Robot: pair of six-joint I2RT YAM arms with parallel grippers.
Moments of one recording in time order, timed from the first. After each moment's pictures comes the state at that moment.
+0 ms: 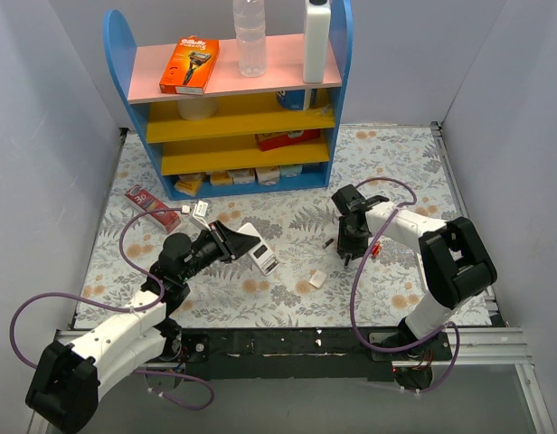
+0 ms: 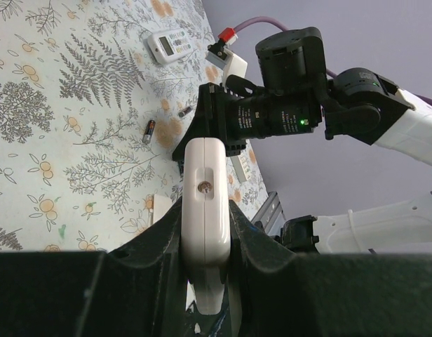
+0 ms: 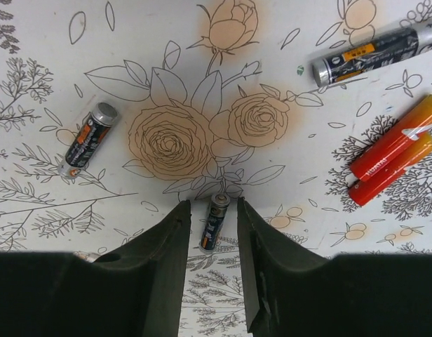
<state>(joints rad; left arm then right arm) -0.51 0.81 0.27 0.46 0.35 -0.99 0.52 1.64 0.97 -0.70 0.11 0.60</state>
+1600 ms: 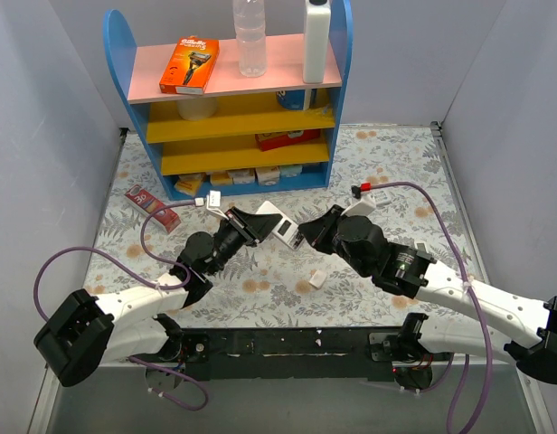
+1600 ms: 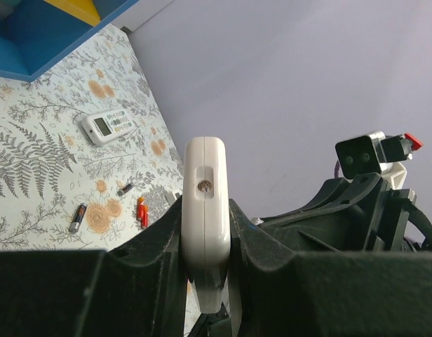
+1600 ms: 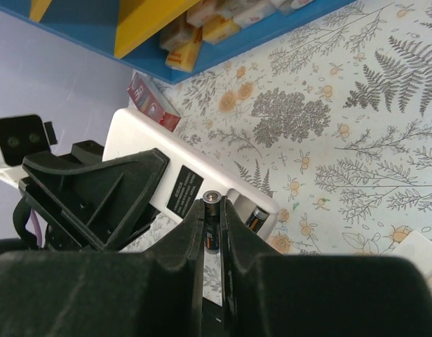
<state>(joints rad) -0.76 1.11 0.36 0.90 -0.02 -1.06 1.07 0.97 0.85 -0.26 0.44 1.04</state>
